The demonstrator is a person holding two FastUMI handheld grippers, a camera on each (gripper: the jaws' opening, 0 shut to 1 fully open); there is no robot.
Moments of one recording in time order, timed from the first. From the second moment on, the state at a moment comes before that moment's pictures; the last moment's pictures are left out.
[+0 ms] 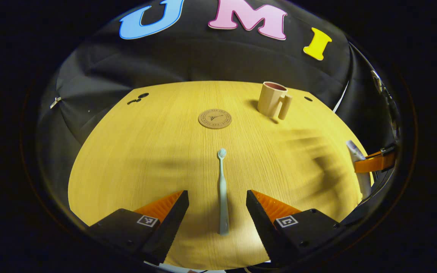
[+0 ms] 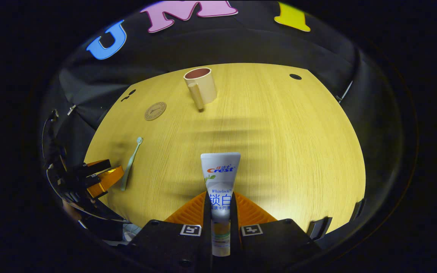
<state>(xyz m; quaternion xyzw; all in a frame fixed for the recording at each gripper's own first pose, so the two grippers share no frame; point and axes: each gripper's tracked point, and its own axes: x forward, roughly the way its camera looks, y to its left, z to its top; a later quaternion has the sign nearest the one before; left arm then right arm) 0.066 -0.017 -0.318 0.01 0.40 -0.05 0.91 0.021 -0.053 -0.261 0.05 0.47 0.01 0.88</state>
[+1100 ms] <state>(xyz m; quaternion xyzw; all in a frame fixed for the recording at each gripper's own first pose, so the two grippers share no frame) 0.076 -0.032 -0.355 0.05 0.55 -0.08 0.83 0.016 -0.047 -0.263 0.08 0.47 0.04 0.88</state>
